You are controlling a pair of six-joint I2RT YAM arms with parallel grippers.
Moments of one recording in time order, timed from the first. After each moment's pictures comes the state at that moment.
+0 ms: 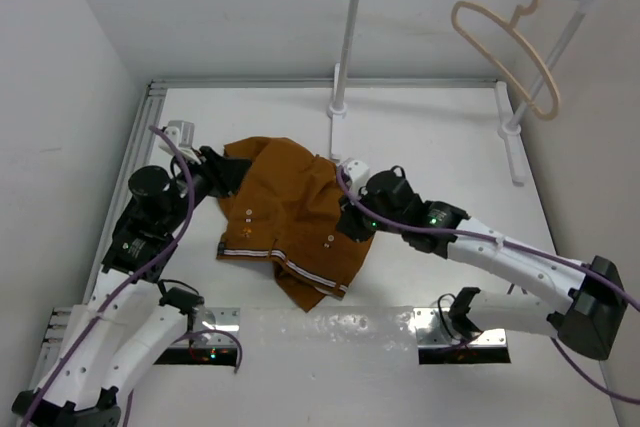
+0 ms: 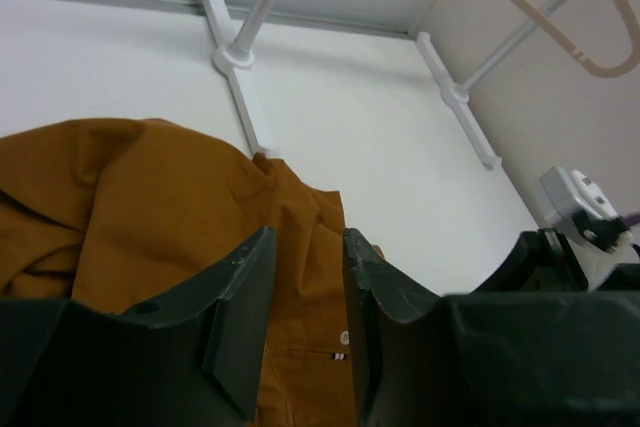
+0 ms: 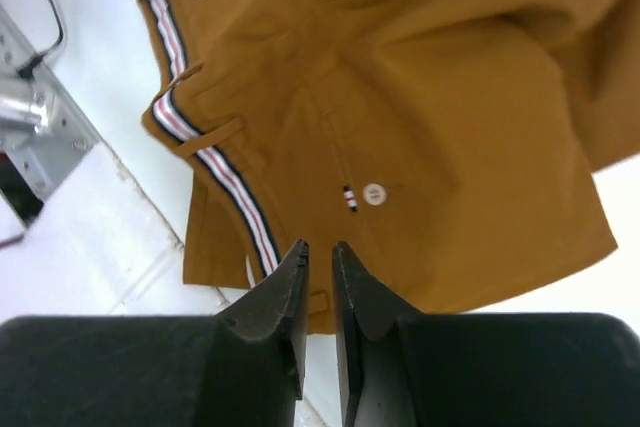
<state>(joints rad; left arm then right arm) -0.30 0.64 0.80 -0.27 0.17 -0.47 0.84 1.11 0.78 -0.30 -0.11 0.23</state>
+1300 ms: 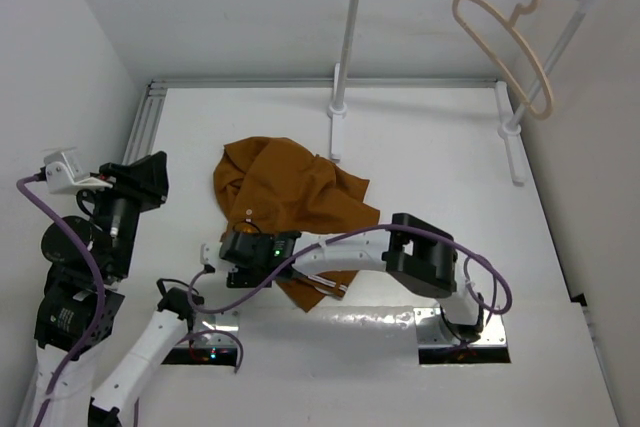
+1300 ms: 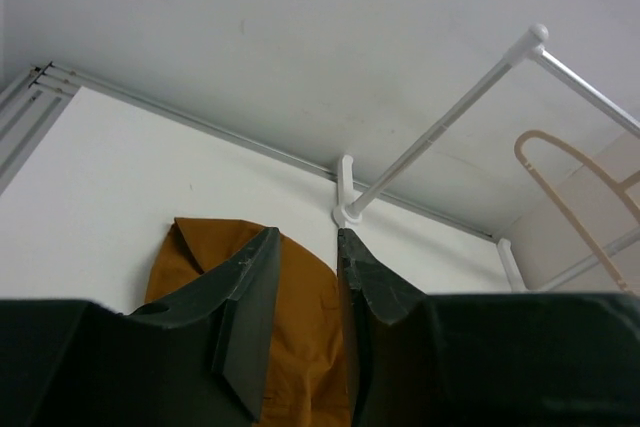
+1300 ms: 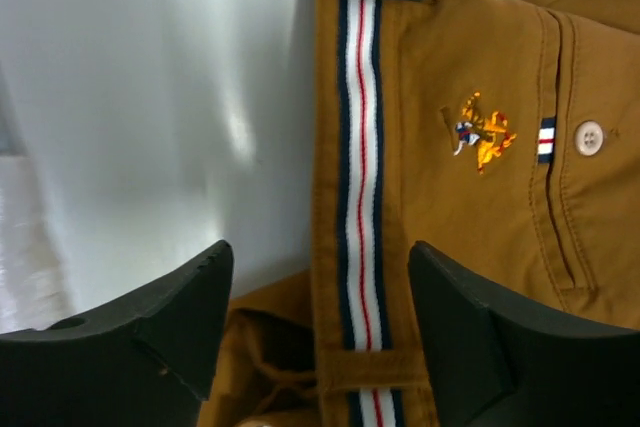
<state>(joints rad) -0.30 0.45 1.10 -0.58 -0.33 -0.49 1.34 2.06 1.47 -0.36 0.22 -0.34</state>
